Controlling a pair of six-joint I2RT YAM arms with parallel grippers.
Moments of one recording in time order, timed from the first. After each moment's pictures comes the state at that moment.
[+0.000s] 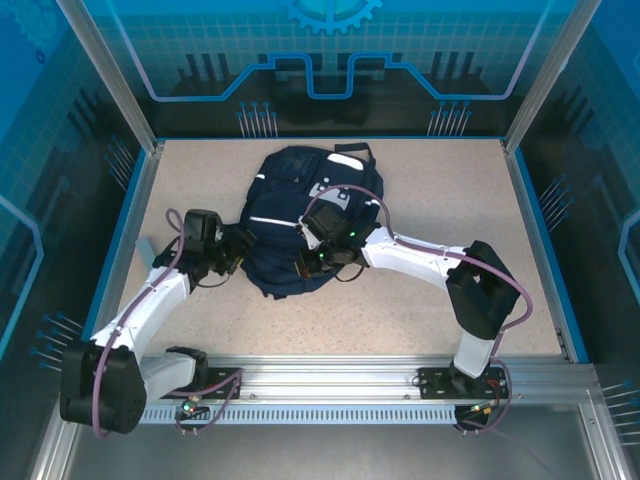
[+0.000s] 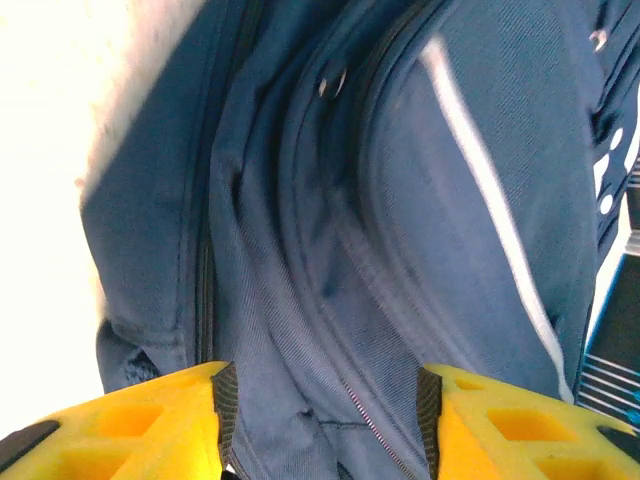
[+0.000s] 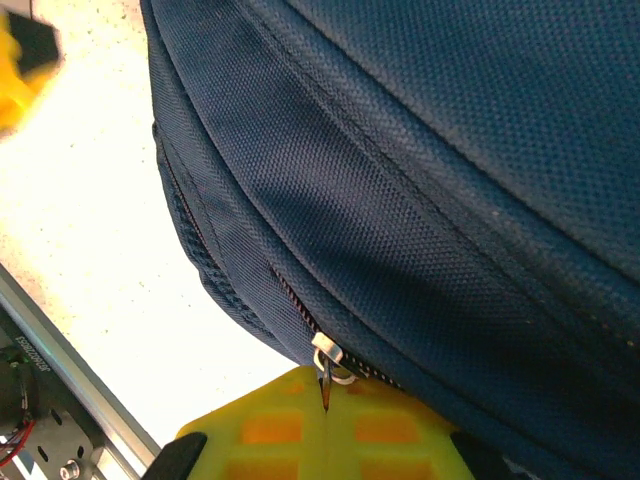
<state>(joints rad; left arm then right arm) -0.12 1.13 0.66 -0.39 0.29 -1.10 0.86 1.78 1.30 -0.52 -0.24 0.53</state>
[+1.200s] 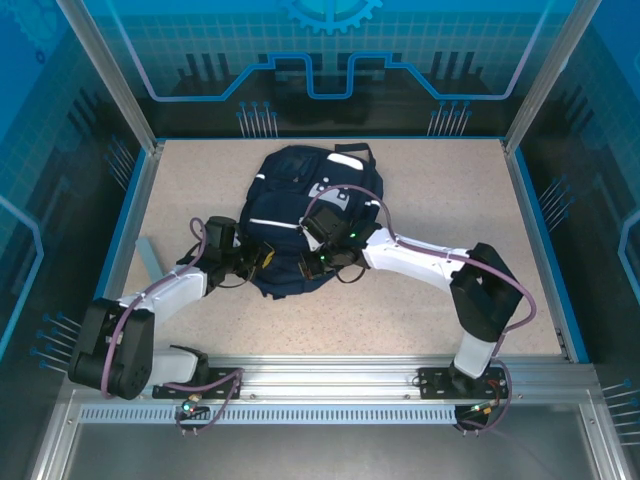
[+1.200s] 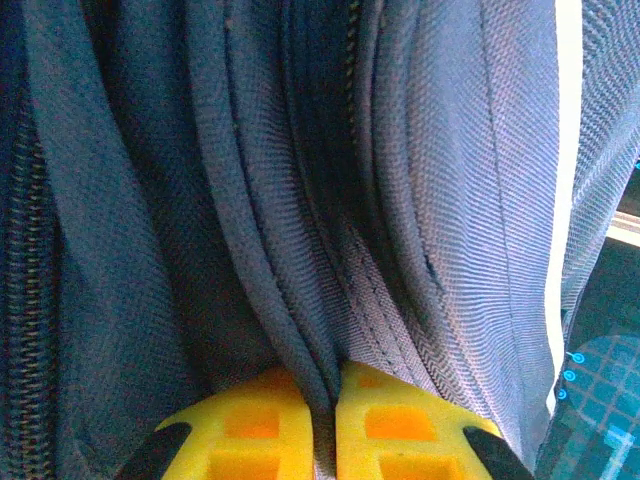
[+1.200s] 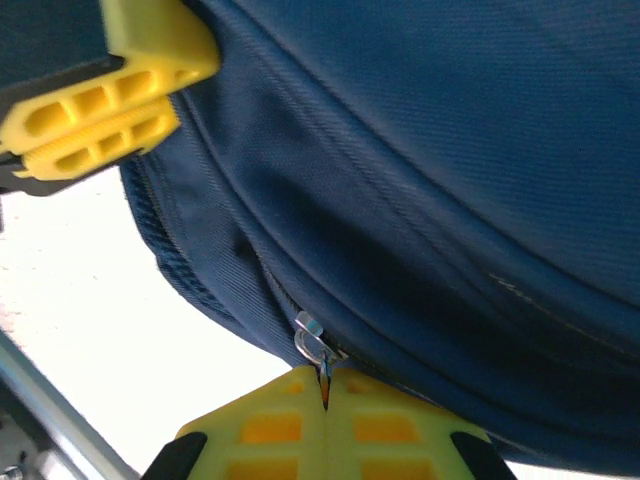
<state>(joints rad) -0.20 1.30 0.57 -0.06 0.39 -1.29 0.87 1.74 1.29 -0.58 -0.13 0.47</state>
